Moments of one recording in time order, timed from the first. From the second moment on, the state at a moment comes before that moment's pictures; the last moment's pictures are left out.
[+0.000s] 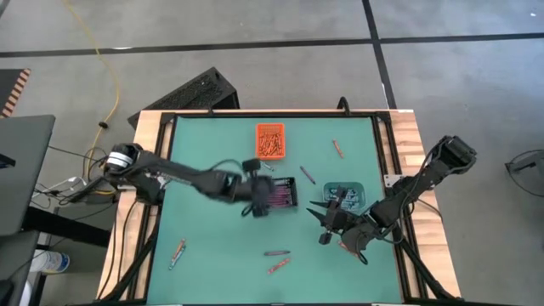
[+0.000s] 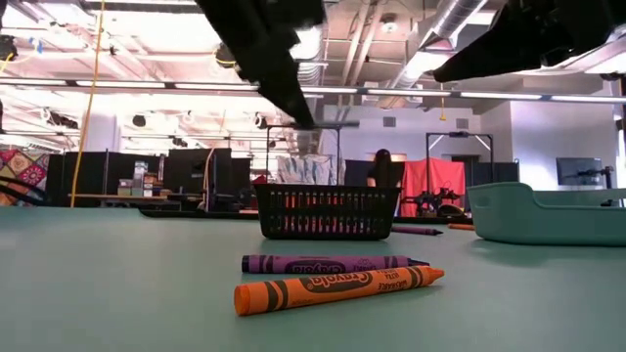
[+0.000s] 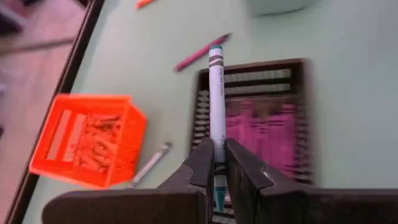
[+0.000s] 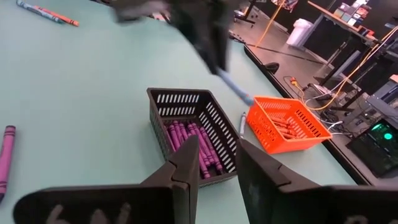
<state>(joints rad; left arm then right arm) -0.19 1.69 1.22 -0.37 -0.55 -0.04 0.66 1.41 0.71 0.04 1.07 0.23</state>
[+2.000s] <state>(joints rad) 0.03 2.36 1.84 0.04 0.13 -0.06 0.98 1.41 0.81 0.09 1.52 -0.03</state>
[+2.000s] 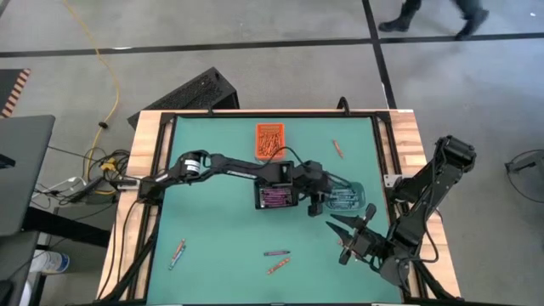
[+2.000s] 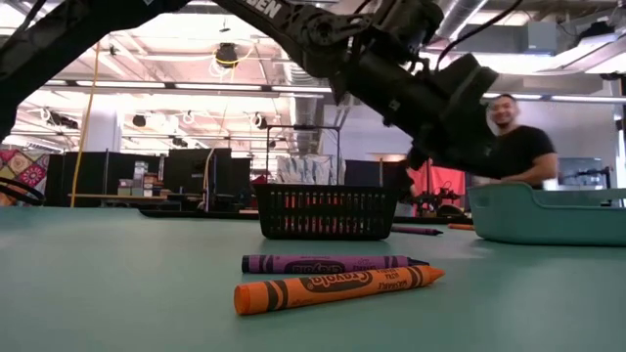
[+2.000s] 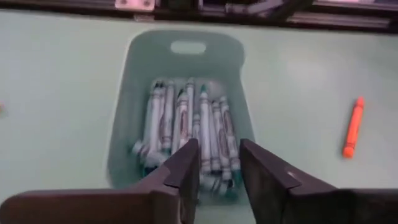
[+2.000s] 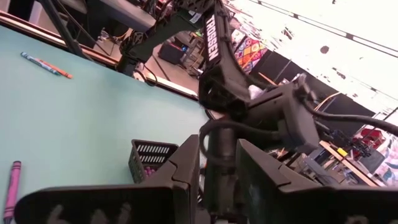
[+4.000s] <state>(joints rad) -0.72 1.46 1.04 -0.92 -0.21 -1.06 0.76 1.41 0.81 0.09 1.14 0.11</state>
